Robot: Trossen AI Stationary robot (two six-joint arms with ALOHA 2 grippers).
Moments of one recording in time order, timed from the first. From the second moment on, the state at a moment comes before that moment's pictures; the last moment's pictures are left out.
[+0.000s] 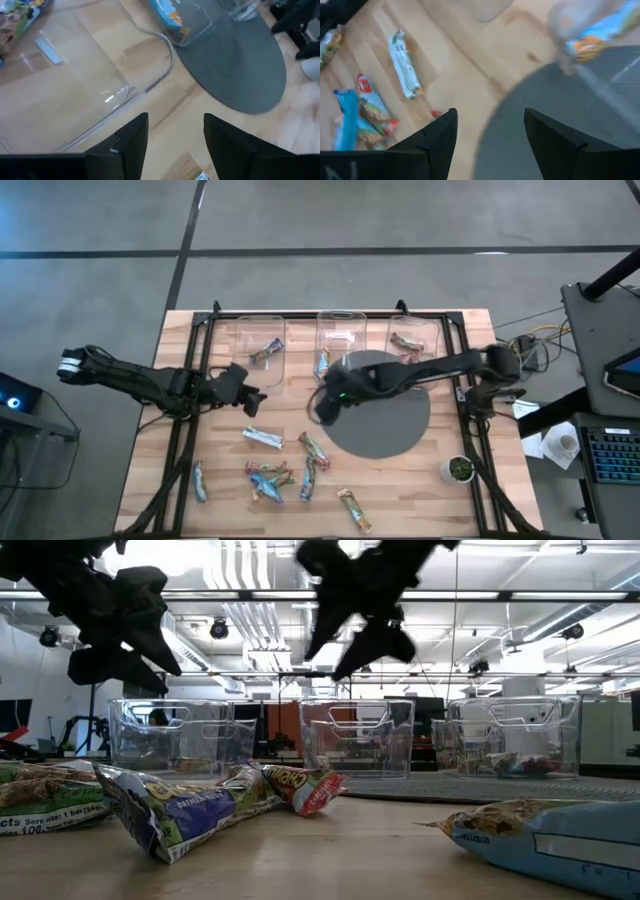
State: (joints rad) left arm -0.14 0.80 0.52 -0.46 -0.37 -0.99; right arm 0.07 1.81 1.40 -0.52 0.14 0.82
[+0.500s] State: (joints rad) left arm -0.20 0.79 0.52 -0.57 -0.23 -1.01; right arm 0.21 2.21 1.79 -0.71 0.10 0.93
